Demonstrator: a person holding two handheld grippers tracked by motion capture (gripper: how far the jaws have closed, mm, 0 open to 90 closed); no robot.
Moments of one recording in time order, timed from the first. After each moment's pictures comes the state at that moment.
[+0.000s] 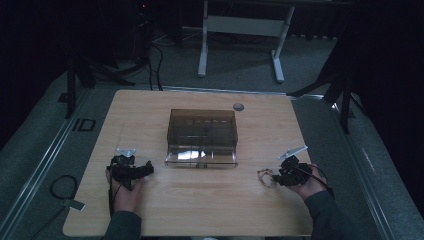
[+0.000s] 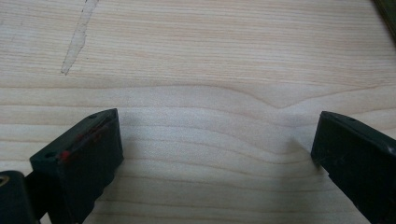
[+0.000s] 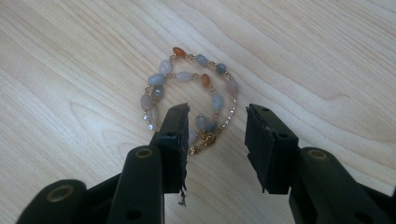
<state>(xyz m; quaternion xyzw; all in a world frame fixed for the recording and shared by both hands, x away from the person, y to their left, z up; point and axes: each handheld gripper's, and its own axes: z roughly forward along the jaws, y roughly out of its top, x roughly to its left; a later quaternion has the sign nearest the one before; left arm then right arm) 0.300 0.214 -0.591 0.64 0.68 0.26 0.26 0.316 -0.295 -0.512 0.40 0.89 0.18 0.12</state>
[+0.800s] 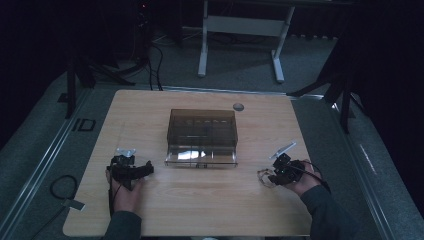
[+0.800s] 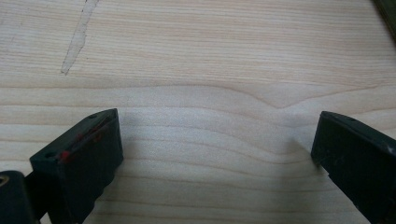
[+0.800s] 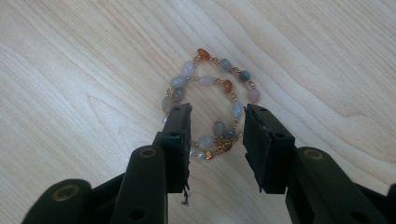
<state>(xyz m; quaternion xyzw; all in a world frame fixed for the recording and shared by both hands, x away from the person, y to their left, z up) 0.300 0.214 -0.591 0.64 0.68 0.26 0.26 0.322 -0.273 -0.508 0.37 0.91 0.14 0.10</state>
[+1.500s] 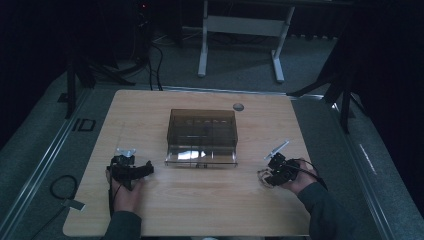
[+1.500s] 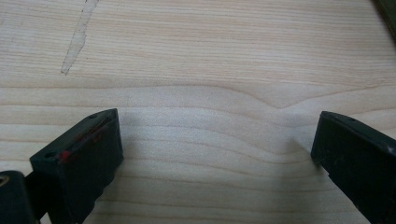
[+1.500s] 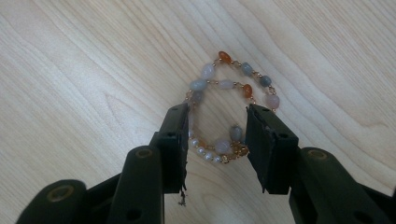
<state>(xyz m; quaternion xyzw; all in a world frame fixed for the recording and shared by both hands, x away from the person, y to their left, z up) 0.300 0.214 -0.591 0.64 0.68 0.26 0.26 0.325 -0.260 -0.506 0.35 0.93 0.12 0.08</state>
